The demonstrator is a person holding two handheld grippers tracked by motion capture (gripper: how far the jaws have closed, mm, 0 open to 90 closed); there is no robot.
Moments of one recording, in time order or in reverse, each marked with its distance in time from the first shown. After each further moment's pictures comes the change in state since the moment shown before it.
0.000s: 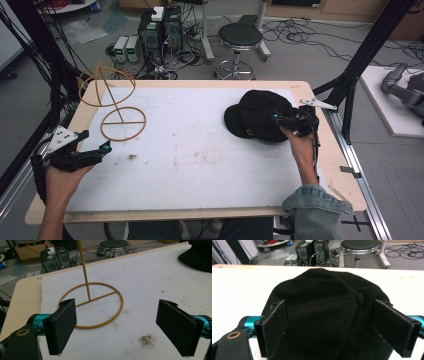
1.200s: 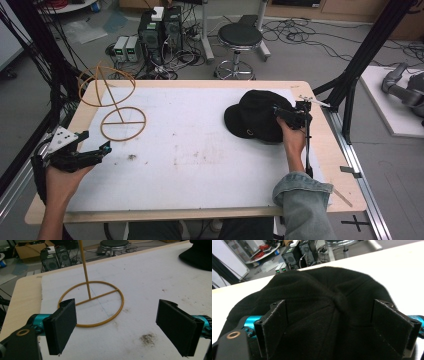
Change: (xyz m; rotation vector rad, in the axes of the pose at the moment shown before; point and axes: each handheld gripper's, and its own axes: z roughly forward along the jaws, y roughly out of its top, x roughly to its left) left arm 0.000 -0.002 0.001 0.004 0.000 -0.001; right arm -0.030 -0.012 0.058 0.002 -0.055 0.244
